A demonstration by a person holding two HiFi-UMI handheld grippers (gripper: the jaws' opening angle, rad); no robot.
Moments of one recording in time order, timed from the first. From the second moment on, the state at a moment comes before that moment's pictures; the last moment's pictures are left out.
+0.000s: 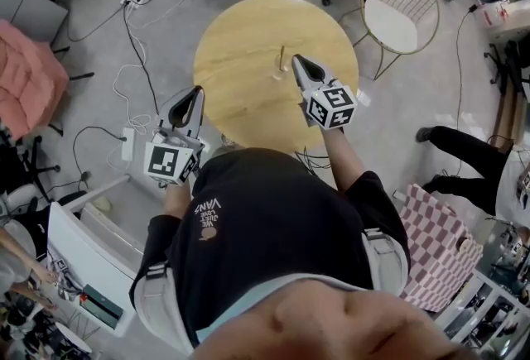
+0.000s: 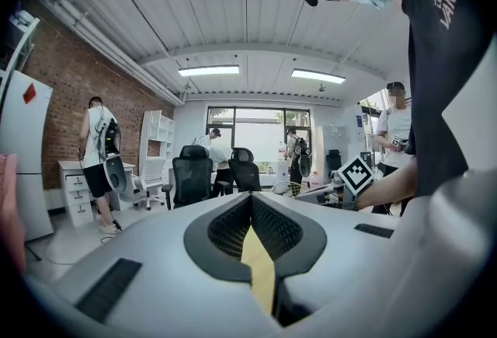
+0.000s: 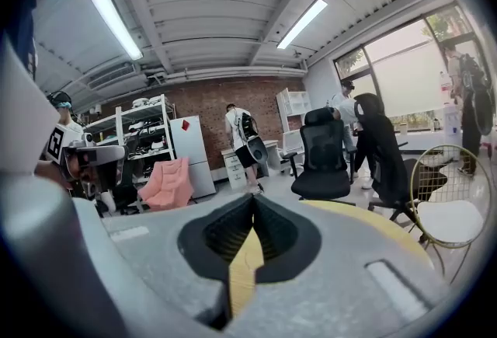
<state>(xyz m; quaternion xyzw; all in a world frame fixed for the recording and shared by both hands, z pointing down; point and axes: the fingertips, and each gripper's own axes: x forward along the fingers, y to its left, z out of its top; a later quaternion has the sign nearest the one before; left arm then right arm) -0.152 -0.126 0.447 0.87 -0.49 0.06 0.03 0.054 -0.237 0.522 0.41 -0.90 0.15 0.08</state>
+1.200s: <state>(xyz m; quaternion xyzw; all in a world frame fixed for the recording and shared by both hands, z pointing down) -0.171 -0.119 0.449 0.84 -0.54 0.05 0.04 0.027 -0.269 0.585 0.34 -0.91 0.15 0.19</state>
